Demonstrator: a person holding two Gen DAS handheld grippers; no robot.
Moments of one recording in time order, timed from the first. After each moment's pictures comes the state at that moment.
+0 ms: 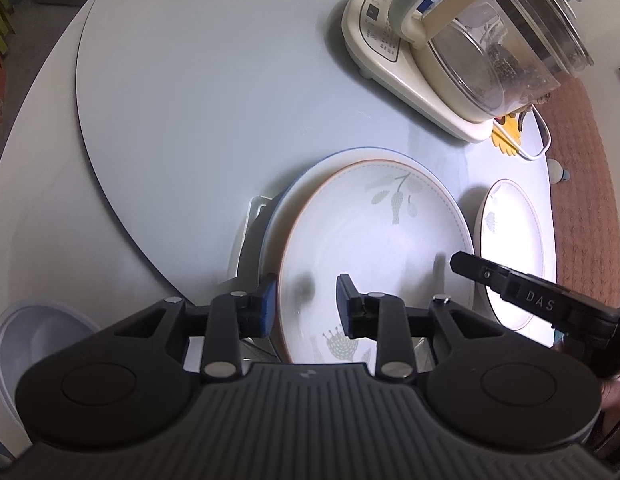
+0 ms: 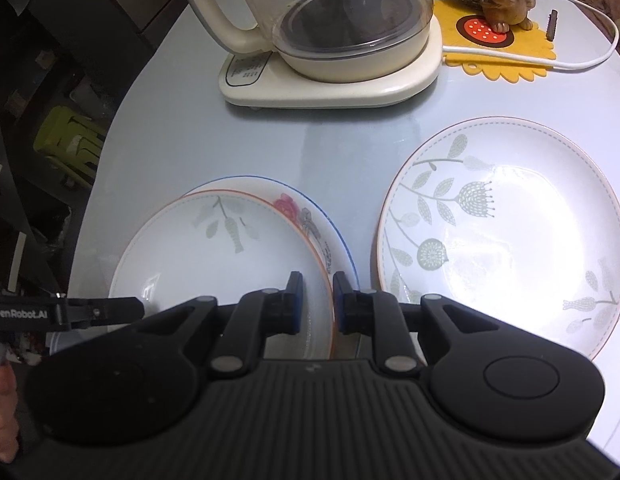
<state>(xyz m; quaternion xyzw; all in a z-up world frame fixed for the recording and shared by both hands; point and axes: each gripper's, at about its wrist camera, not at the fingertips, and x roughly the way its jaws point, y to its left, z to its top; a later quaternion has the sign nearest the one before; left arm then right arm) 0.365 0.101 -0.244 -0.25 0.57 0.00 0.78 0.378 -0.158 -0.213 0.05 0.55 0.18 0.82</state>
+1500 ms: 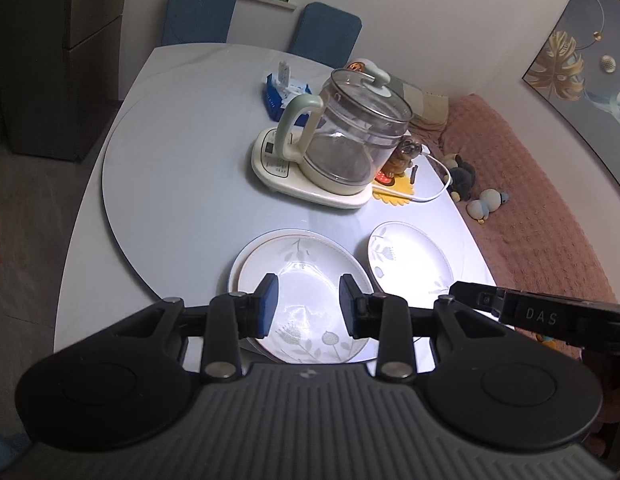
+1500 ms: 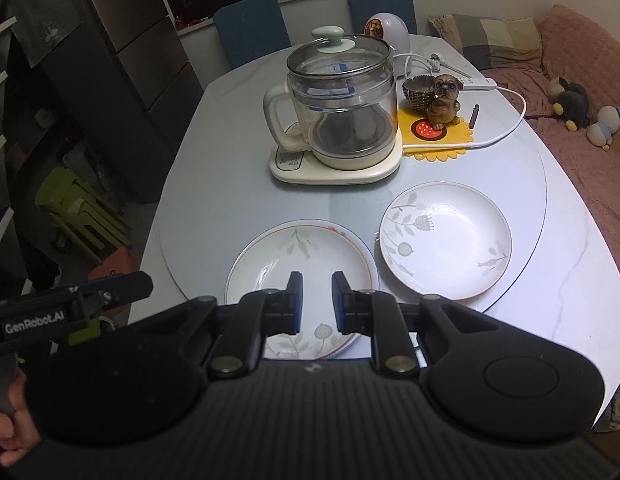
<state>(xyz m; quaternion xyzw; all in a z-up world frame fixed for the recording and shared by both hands) 0.230 0.077 -0.078 -0.16 0.40 -0.07 0.90 0.216 -0.145 -0.060 0.05 0.43 0.12 0.89</state>
